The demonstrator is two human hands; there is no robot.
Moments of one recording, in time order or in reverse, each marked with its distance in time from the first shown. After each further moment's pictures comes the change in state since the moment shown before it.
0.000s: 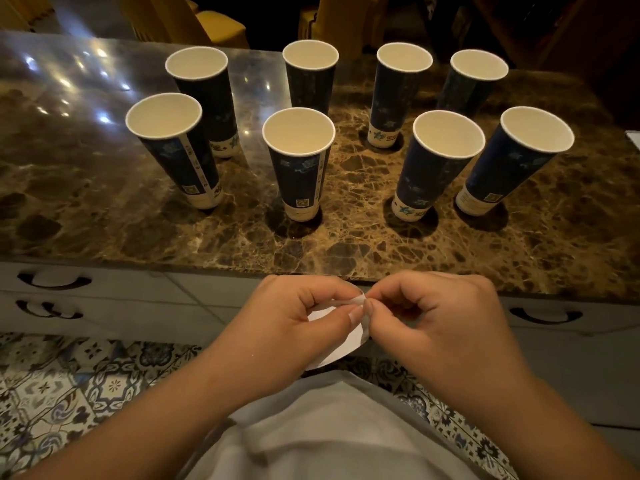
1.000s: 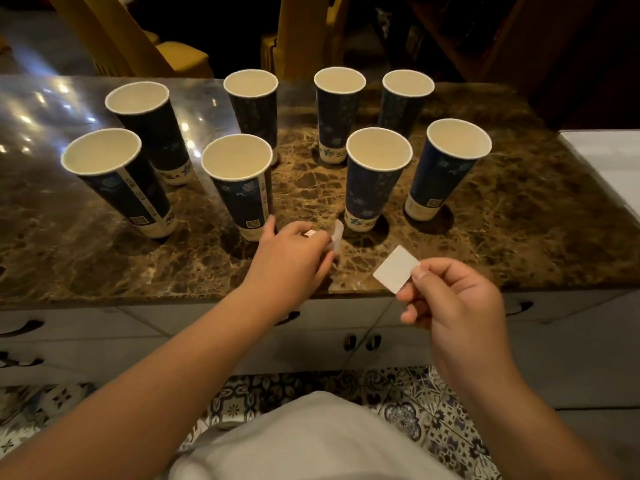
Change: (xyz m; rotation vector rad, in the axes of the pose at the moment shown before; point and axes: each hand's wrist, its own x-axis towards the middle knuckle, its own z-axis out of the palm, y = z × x) left_hand 0.114 -0.037 0.032 0.997 0.110 0.138; right_hand -0.019 0.050 -0.029 0.730 0.420 0.656
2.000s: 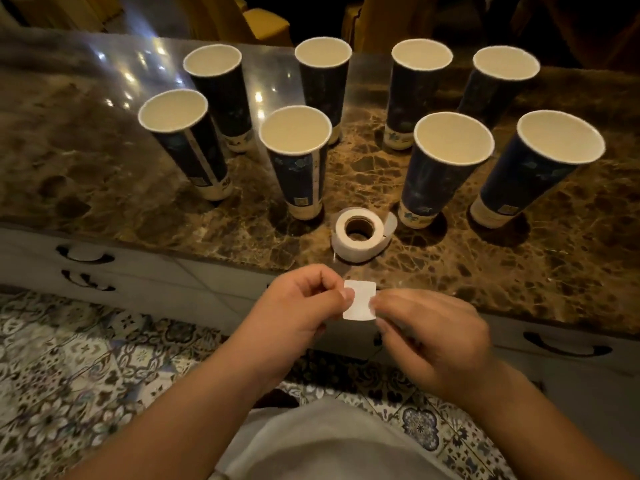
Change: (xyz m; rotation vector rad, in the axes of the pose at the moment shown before) left_hand -0.082 0.037 -0.032 -1.391 -0.043 -0.700; right_hand 0.037 0.049 0.006 -0.568 -0.551 -1.135
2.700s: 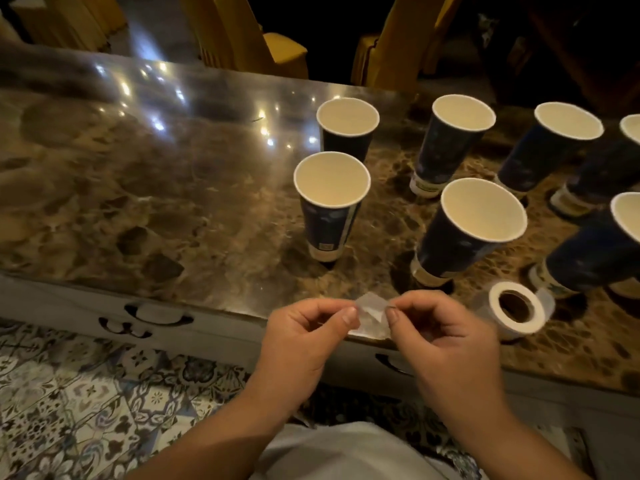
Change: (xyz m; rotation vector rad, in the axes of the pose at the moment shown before) left_hand 0.041 0.004 -0.208 -0.067 0.178 0.290; right_hand 0.160 -0.080 0.166 0.250 0.245 0.614
